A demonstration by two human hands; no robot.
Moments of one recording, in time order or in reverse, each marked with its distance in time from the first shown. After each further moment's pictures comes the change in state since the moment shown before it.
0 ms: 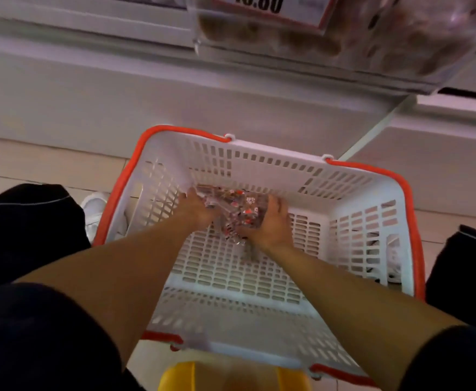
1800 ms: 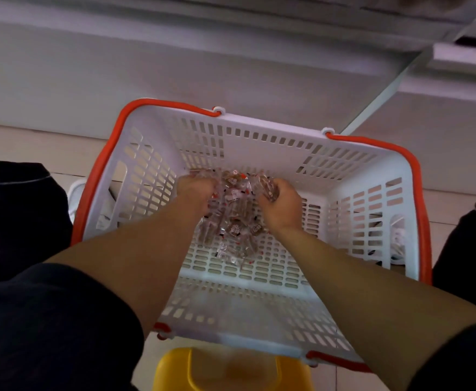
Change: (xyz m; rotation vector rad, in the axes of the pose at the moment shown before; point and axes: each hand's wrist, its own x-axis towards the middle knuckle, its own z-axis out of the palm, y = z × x) left_hand 0.026 0.015 0.034 -0.884 0.110 -0.278; right_hand 0.006 0.016 -0.010 0.254 0.275 -0.070
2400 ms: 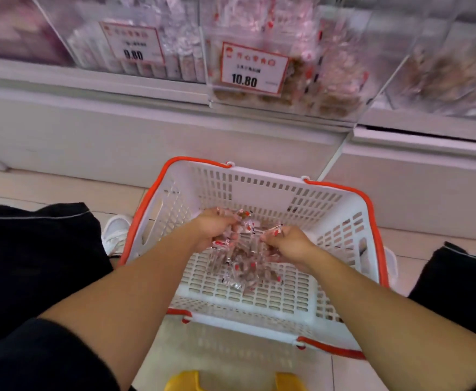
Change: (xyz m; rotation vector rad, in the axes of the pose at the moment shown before) left_hand -0.109 0.026 -0.045 0.219 -0.505 0.195; right_hand -0.049 -0.053 -0.085 0.351 -0.512 0.318
